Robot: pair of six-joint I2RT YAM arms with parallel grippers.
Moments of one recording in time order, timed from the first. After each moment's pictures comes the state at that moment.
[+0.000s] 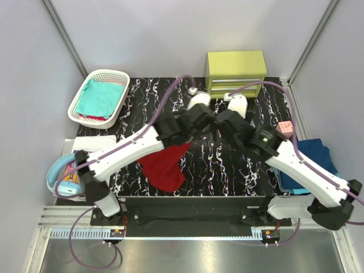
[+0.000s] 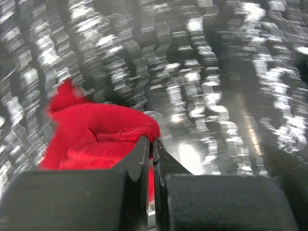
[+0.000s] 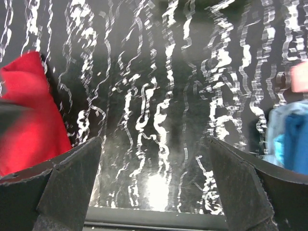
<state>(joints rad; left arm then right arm) -1.03 1.61 1.73 -0.97 -0.54 -0.54 0.92 1.25 1.42 -0.98 0.65 0.57</state>
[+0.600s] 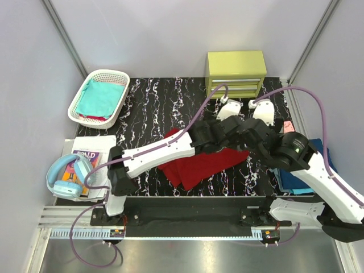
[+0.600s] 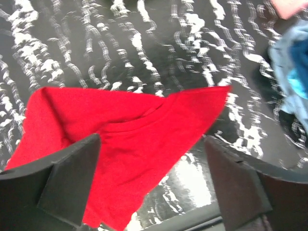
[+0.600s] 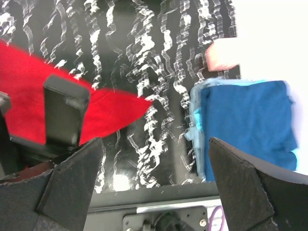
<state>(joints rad) -1.21 1.97 2.06 -0.93 -0.61 -0.57 0.89 1.07 1.47 -1.32 0.82 0.55</state>
